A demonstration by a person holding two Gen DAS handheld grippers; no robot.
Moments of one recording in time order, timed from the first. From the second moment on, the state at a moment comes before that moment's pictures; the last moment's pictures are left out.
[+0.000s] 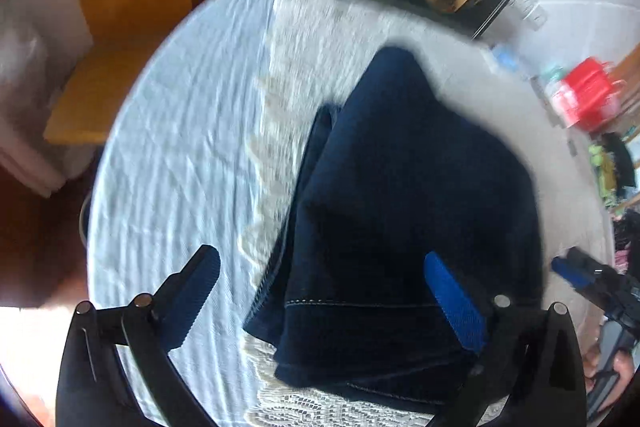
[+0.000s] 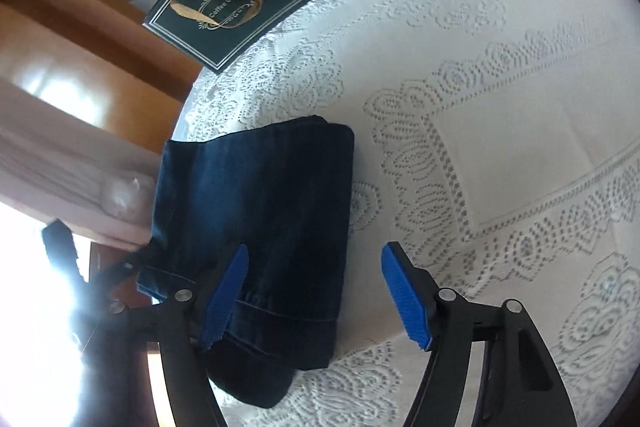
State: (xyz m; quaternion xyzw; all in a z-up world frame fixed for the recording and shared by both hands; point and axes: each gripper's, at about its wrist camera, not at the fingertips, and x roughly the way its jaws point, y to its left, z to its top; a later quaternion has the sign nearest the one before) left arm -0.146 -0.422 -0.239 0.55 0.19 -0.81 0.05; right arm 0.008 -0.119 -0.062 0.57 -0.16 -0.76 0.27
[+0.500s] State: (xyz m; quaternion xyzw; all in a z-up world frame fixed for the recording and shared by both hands) left arm -0.159 -0.398 -0.251 0.53 0.21 -0.82 0.03; right arm 0.010 -0.162 -0.096 0.58 -0.16 -0.74 0.29
